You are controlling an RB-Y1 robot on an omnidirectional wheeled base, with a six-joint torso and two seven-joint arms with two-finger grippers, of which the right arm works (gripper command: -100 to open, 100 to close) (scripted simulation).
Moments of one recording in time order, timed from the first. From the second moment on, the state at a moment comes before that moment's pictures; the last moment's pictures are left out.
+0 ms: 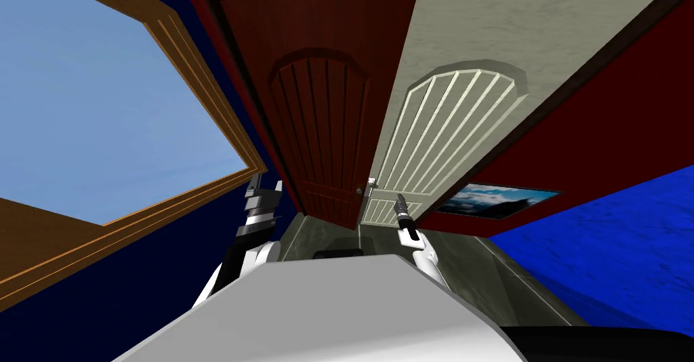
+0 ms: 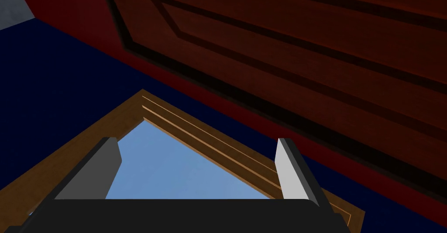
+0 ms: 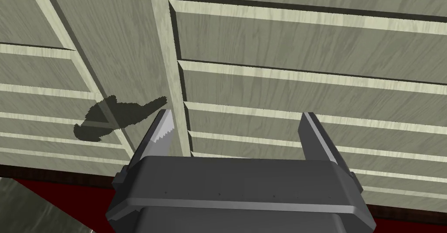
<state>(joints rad) 0.08 -0.26 -0.32 -1.20 0.12 -0.33 -0.32</state>
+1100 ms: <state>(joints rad) 0.03 -0.20 -0.24 -1.23 0.13 -0.33 -0.31</state>
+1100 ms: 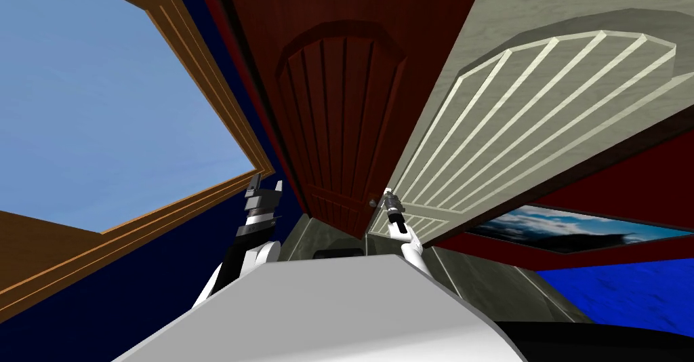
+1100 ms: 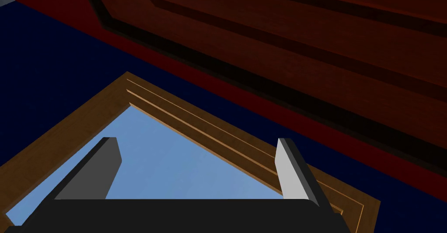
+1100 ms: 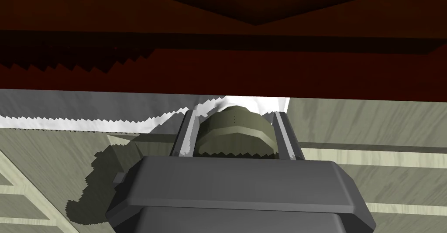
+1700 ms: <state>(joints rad) 0.03 -0.24 -0.27 -1.19 0.11 -0.33 -0.31</state>
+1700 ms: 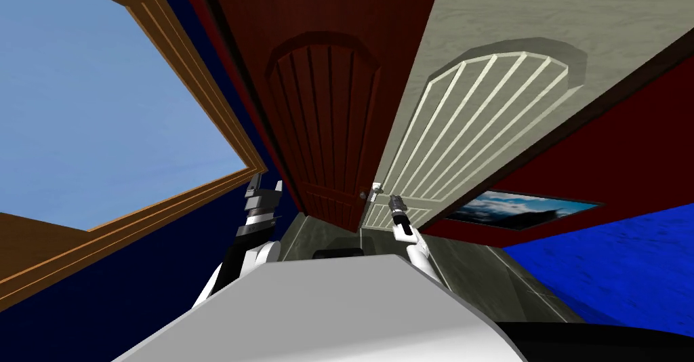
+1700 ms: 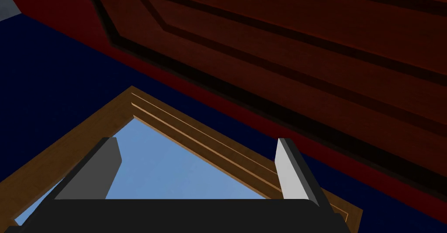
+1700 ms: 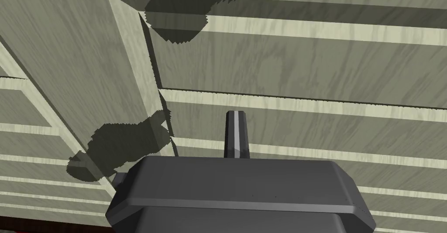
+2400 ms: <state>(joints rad) 0.05 -0.23 -0.22 -1.22 0.12 -0.34 -0.34</state>
